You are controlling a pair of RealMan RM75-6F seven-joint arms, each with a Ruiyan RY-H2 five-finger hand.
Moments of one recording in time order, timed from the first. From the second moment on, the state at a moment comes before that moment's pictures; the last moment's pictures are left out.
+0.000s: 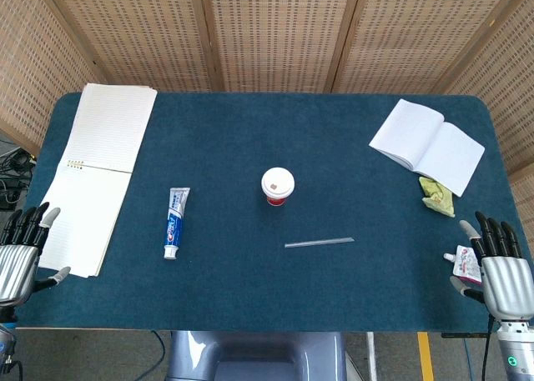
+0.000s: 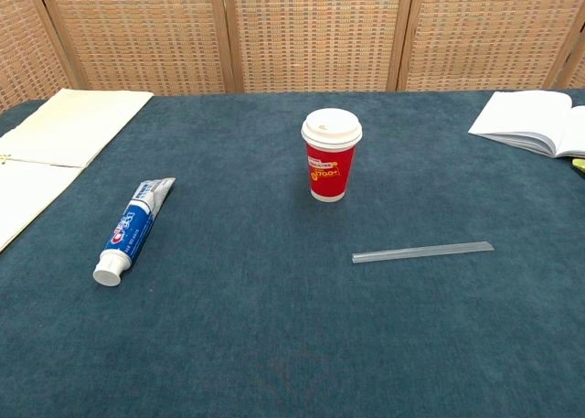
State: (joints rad) left arm -0.11 -1.16 -0.03 -1.60 1.54 1.51 0.15; right arm 0.06 -1.15 0.08 -1.58 -1.54 1.55 -0.08
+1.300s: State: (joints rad) left arm -0.12 -1.15 -0.04 -1.59 1.52 1.49 0.13; right arm 0.21 -1.24 0.14 -1.67 -1.52 1.39 -0.20
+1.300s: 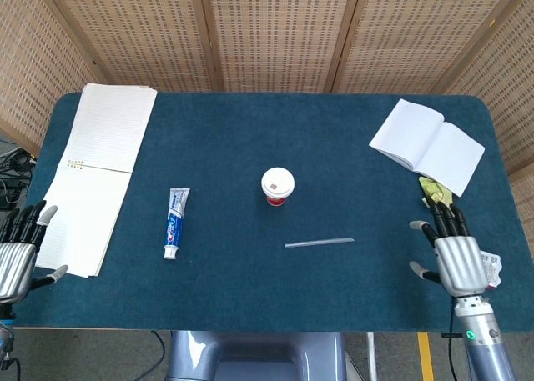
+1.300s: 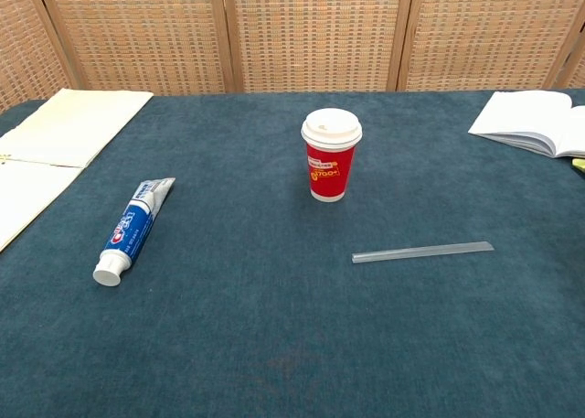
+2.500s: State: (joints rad) left arm -0.15 -1.15 -0.05 -1.54 1.47 1.40 0.02; right arm 0.54 -1.74 0.21 -1.43 -1.16 1.09 -0.45
